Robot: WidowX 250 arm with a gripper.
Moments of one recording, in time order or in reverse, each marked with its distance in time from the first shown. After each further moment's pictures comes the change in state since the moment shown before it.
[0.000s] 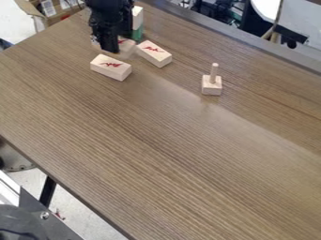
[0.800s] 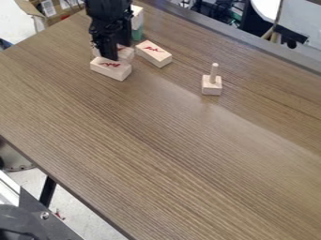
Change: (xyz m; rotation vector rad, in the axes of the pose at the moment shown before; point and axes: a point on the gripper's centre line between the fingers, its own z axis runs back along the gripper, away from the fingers) arm 0.007 0.002 -0.008 0.023 -0.003 0.009
